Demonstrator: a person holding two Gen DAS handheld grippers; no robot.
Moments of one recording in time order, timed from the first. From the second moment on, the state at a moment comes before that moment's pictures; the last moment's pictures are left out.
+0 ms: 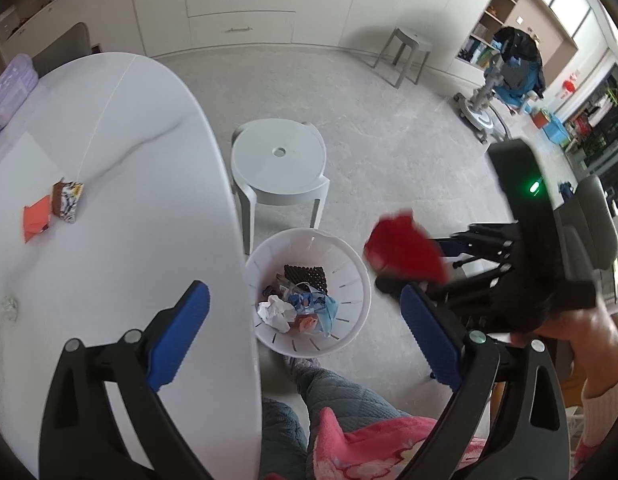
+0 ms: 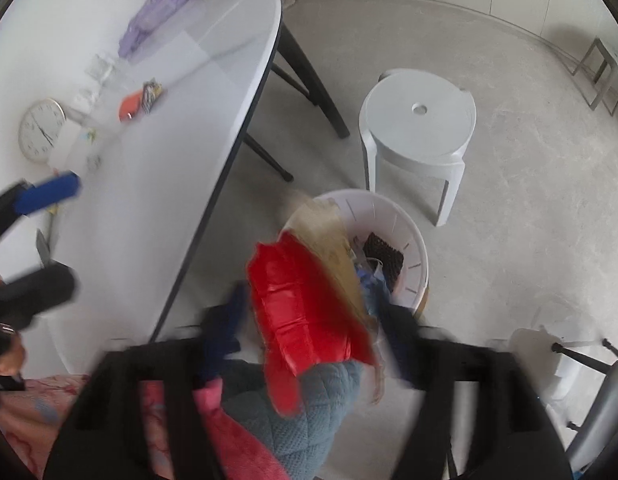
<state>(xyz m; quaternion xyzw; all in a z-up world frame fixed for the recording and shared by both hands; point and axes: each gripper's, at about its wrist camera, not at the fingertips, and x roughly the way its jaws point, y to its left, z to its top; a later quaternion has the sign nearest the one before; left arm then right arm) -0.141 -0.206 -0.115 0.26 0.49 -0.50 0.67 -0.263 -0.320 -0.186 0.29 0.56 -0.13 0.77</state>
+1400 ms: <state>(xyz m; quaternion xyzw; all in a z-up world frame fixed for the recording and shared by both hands) 0.111 0.018 -0.145 0.07 0.53 -0.19 0.83 0.003 -0.202 -0.141 0.12 0.57 -0.04 0.82</state>
